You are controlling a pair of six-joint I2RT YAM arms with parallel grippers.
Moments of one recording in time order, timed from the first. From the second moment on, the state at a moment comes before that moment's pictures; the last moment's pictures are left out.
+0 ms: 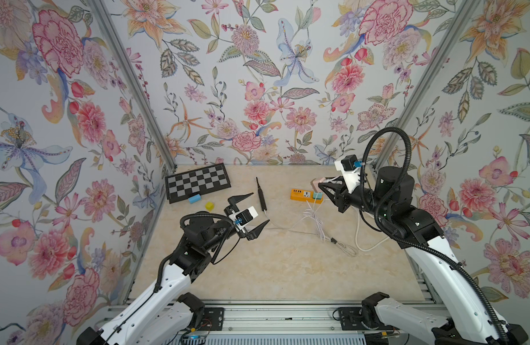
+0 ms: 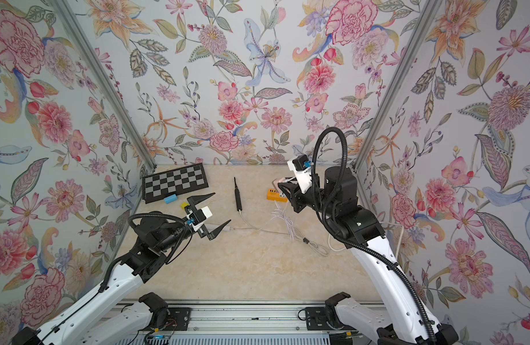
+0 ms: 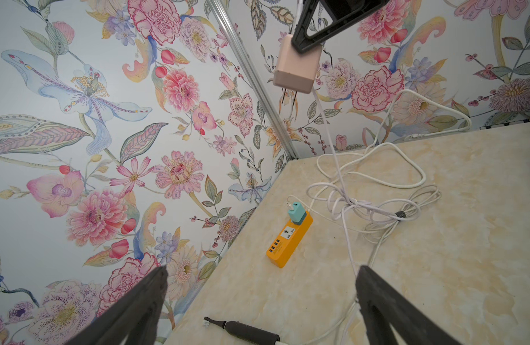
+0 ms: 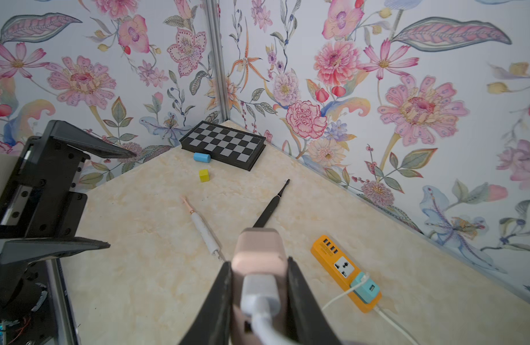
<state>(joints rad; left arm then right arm) -0.55 0.85 0.66 0.22 0.39 0.51 0.43 1.05 1.35 -0.58 -0.30 -0.13</state>
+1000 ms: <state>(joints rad) -0.55 0.83 0.56 0.30 0.49 0.51 0.30 1.83 1.69 -0.64 -0.33 -0.90</state>
